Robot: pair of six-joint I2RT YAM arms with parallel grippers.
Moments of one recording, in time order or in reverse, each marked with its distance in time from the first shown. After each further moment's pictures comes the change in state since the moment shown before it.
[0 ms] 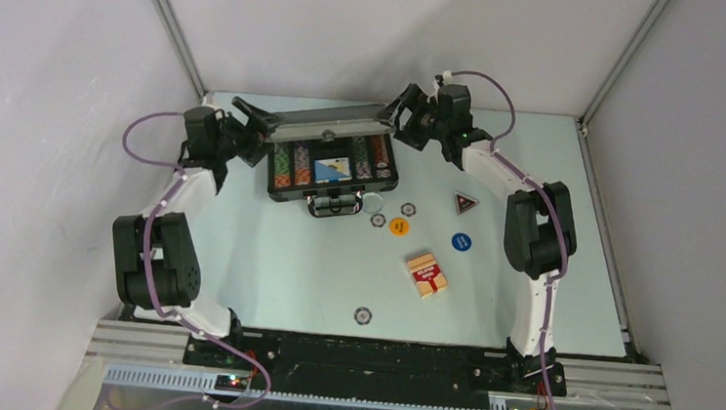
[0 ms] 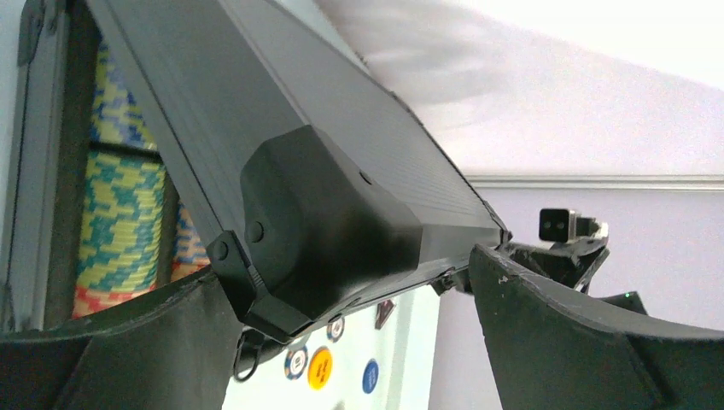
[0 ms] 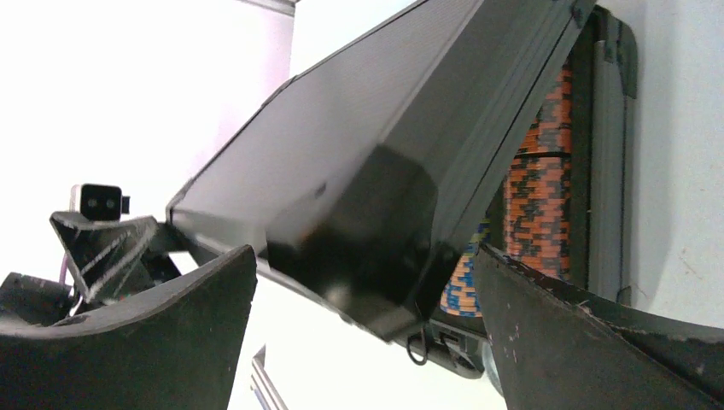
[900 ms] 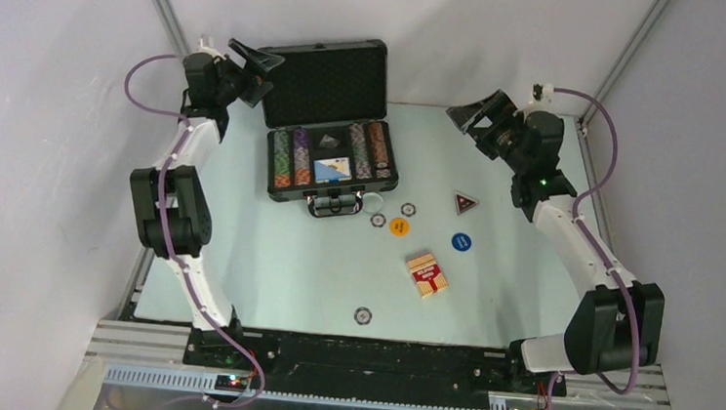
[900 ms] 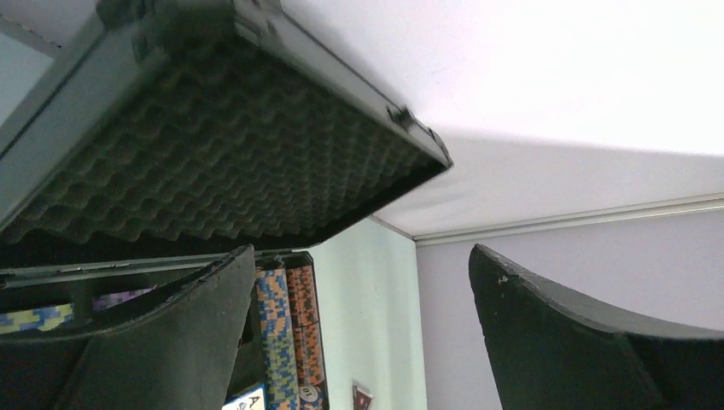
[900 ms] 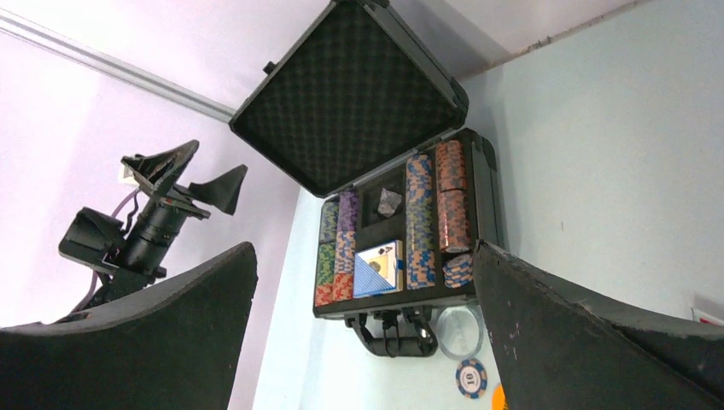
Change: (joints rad) left arm 0.000 0.374 0.555 0.054 0.010 -0.027; right arm -0.195 -0.660 -0.524 0.128 0.152 -0.050
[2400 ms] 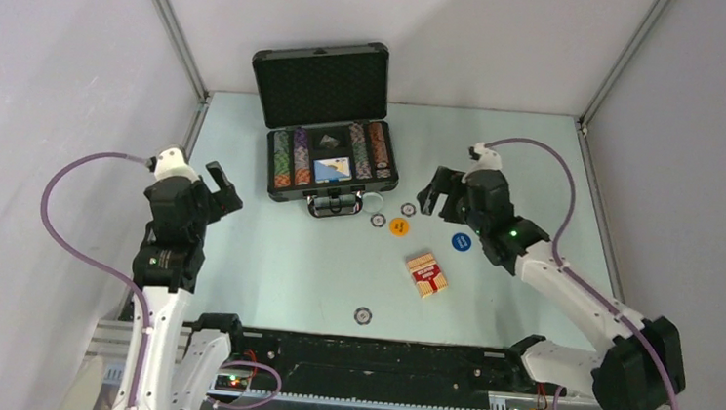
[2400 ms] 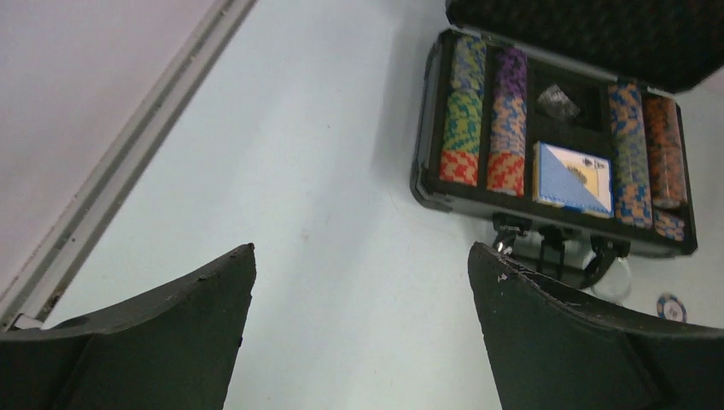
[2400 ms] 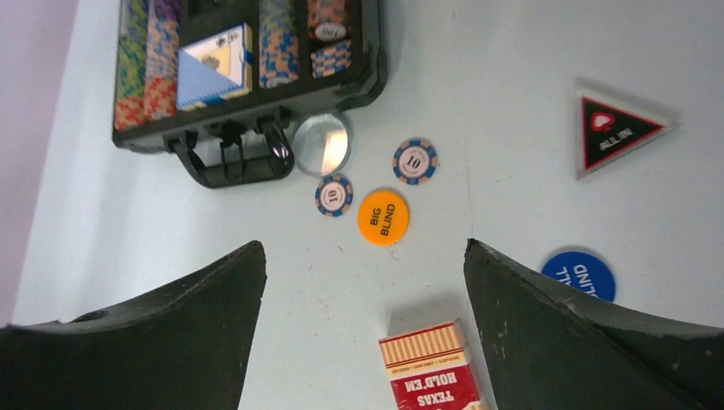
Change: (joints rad) left arm -0.080 -1.249 -0.718 -0.761 -0.740 0.717; right arm 0.327 -0.272 -0.296 -0.321 0.364 -0.293
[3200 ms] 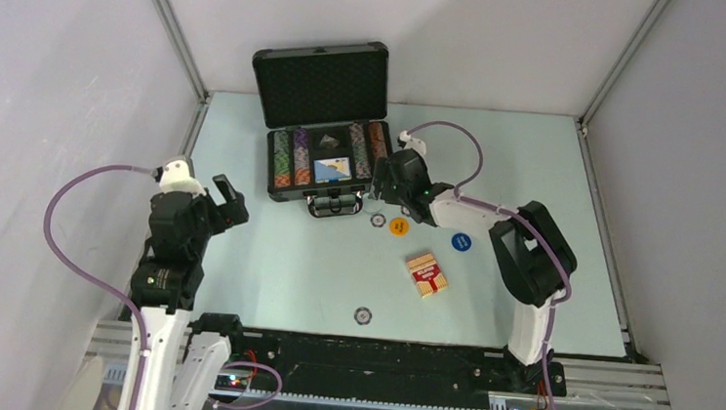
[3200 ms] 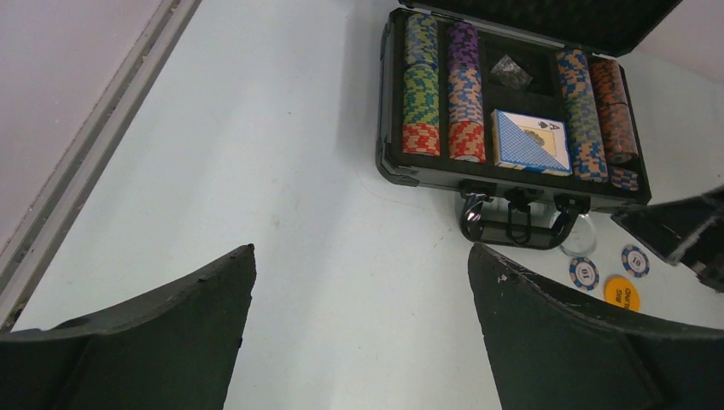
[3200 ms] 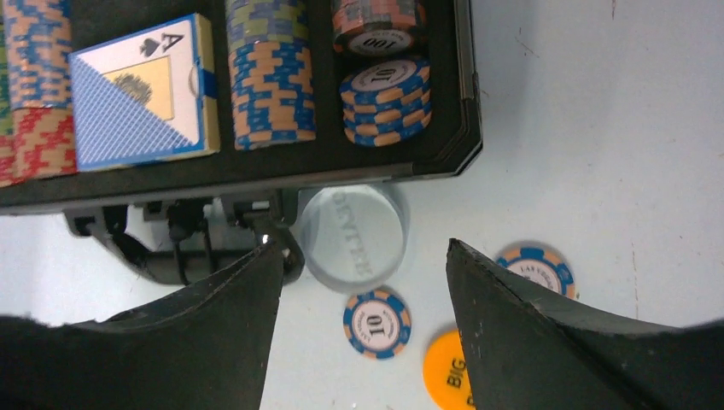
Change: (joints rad) left arm -0.030 -0.109 -0.052 -0.048 0.092 0.010; right arm 0.149 0.745 0.366 0.194 0.085 0.039
